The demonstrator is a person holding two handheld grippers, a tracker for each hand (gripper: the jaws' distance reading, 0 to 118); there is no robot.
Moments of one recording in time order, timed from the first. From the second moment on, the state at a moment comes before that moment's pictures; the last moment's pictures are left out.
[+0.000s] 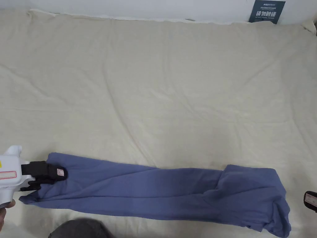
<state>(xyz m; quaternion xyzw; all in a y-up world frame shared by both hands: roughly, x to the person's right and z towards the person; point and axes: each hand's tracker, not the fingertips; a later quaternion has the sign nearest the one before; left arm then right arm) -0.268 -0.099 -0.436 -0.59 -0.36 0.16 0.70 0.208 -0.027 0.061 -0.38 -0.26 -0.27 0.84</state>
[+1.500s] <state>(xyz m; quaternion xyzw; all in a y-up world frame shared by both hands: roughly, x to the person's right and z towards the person) 0.019 -0.113 -0.236 -0.43 -0.20 -0.39 0.79 0.171 -0.020 0.123 -0.34 -0.21 -0.35 0.85</state>
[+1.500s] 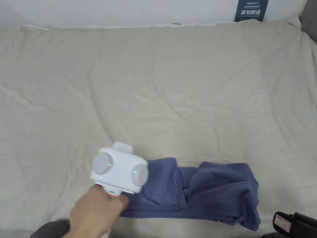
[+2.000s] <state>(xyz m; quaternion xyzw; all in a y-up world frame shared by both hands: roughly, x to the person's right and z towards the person) 0.028 -0.076 -0.188 -0.54 -0.46 -0.13 0.69 0.173 -0.014 0.128 -0.35 -0.23 -0.35 0.84</state>
